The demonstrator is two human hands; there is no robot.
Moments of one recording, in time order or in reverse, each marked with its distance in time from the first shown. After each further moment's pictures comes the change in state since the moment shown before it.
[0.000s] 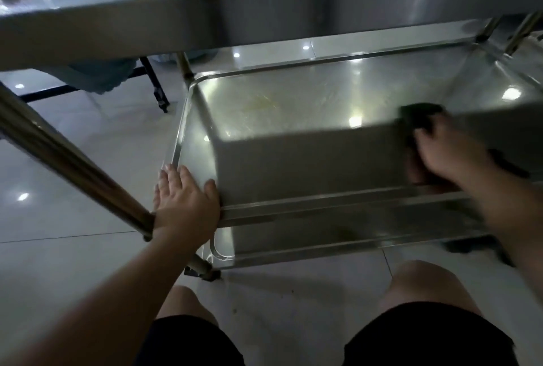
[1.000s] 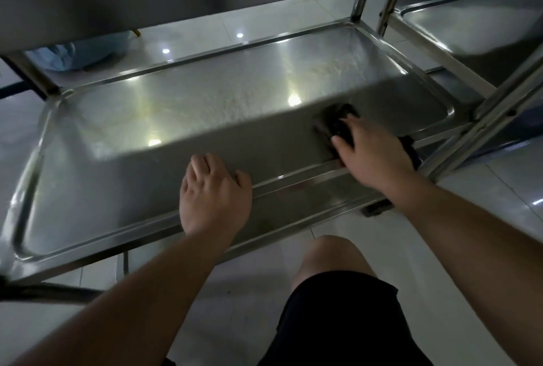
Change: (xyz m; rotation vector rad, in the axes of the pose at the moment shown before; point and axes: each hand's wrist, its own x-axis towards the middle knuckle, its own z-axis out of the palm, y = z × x) left_hand -0.068 0.232 0.062 -0.097 0.090 0.332; right_hand -0.031 0.106 -0.030 -0.096 0.059 -0.275
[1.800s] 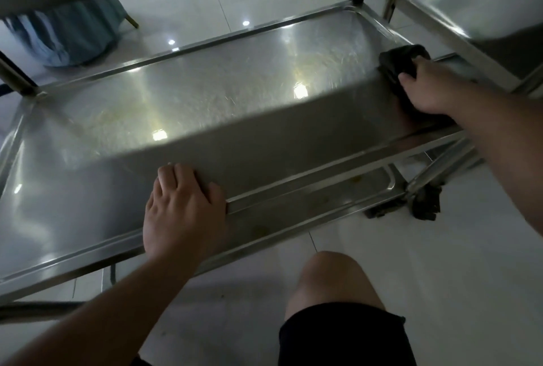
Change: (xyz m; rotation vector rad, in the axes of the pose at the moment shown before) left_hand 0.002 -0.003 0.008 0.010 0.042 -0.029; right_hand 0.128 0.136 -0.040 0.043 -0.089 0.333
